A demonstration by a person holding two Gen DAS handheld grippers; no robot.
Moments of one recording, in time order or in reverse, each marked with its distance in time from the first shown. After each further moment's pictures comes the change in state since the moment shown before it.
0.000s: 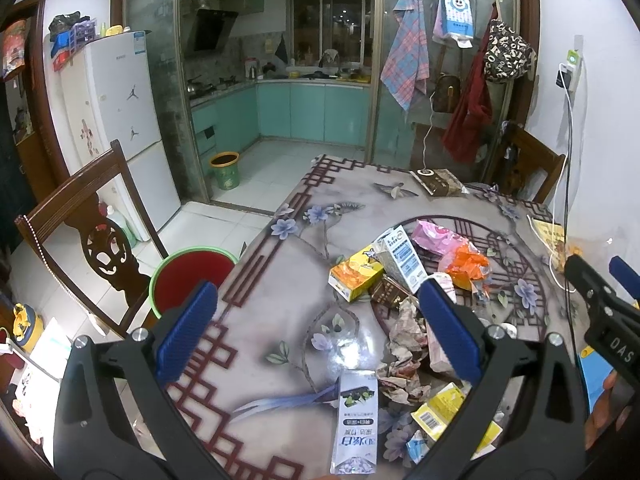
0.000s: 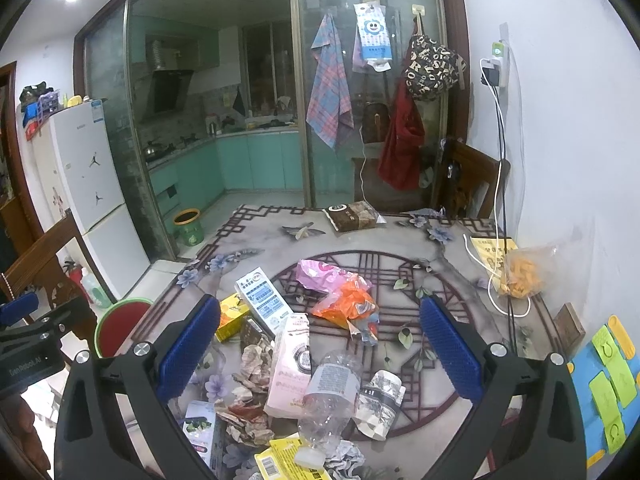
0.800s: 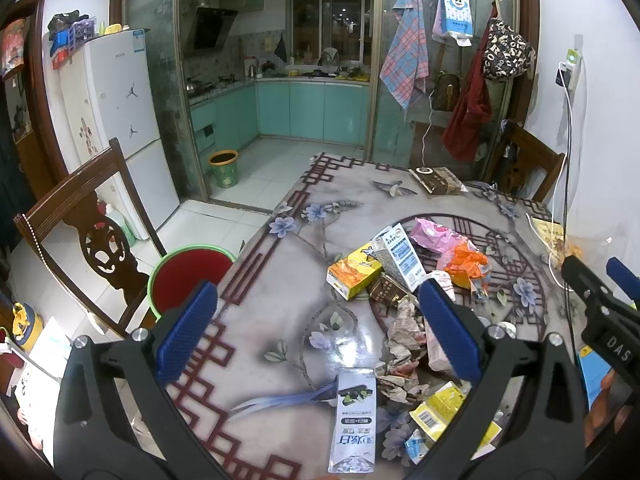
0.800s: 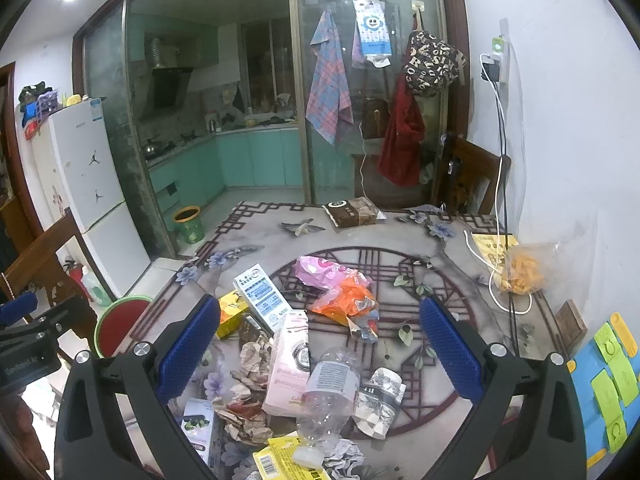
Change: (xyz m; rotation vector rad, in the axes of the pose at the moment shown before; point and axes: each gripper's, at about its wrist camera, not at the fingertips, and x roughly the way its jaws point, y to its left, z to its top) left arm 0.000 0.001 -0.002 0.000 0.002 -0.006; right arm 0.003 -0.002 -0.003 0.012 0.016 0.002
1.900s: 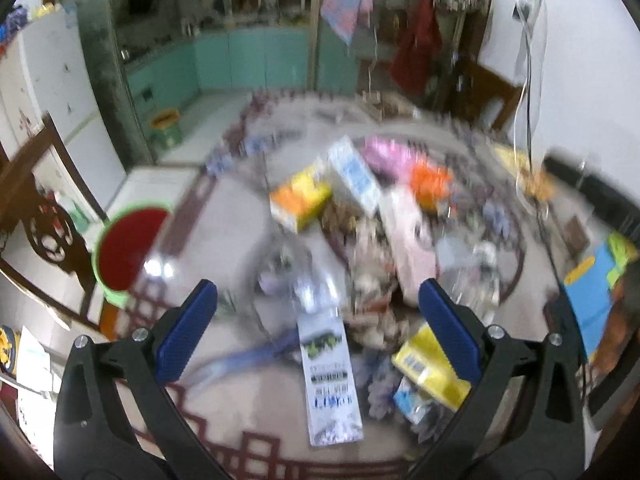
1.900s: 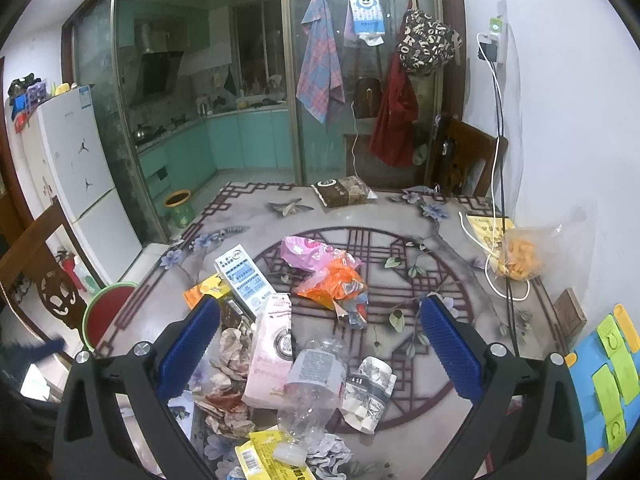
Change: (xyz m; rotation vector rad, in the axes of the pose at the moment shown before) left arm 0.058 -0.023 -0.054 0.119 0.237 -0.196; right arm 0.024 -0.016 -0.001 -0.002 0.079 -0.024
